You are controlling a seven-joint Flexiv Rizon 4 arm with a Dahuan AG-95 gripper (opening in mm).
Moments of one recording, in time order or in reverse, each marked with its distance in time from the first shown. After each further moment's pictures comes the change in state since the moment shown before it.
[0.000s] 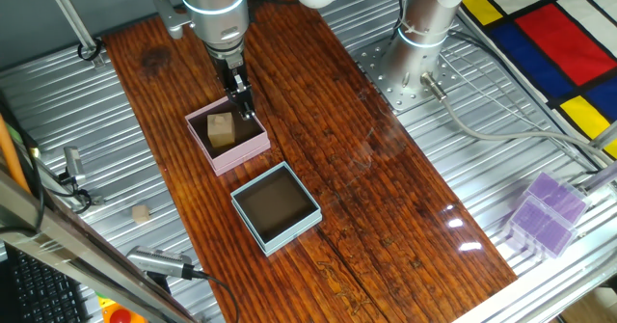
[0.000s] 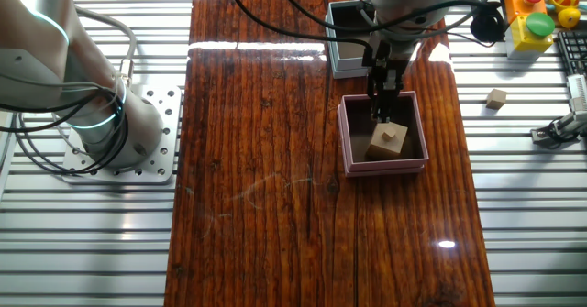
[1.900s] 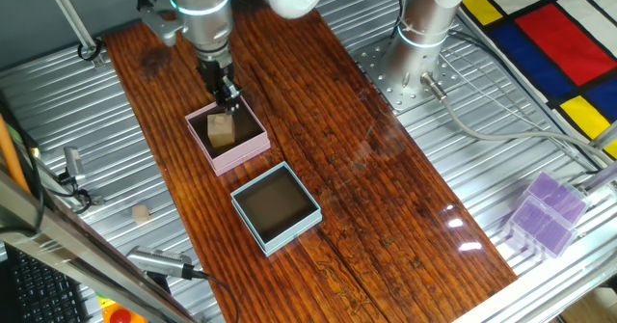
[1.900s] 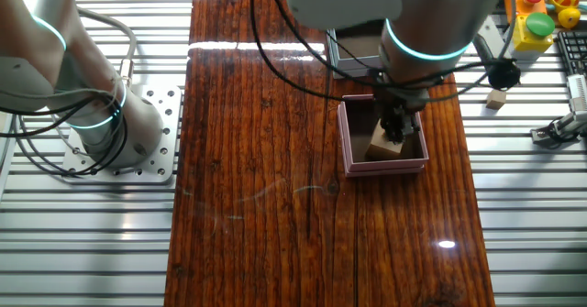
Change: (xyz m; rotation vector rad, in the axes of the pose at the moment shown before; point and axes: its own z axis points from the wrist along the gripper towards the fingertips) arm -0.031 -0.037 0.055 -0.041 -0.046 -0.283
